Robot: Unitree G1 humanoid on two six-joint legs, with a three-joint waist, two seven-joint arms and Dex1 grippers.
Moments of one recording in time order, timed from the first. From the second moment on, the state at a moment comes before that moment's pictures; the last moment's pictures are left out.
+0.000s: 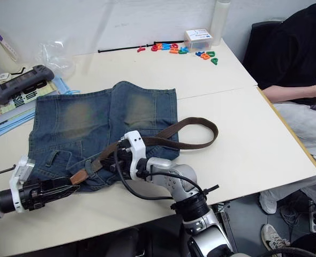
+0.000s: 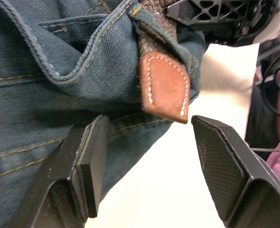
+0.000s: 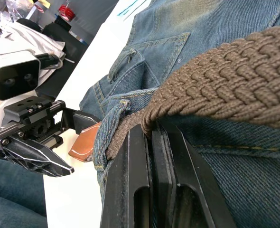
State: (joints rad) left arm 0.19 0.88 0.47 -0.14 -0.76 0.83 -1.07; right arm -0.53 0.15 0.28 0.02 0.57 0.90 0.43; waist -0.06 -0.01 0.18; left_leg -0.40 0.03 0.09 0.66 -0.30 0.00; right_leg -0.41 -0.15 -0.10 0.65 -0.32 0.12
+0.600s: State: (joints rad) left arm 0.22 0.87 0.57 -0.19 -0.96 1.07 -1.00; right arm -0.53 0.15 0.27 0.01 0.57 0.90 0.43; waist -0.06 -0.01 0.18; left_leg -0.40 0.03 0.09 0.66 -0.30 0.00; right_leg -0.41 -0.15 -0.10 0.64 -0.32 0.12
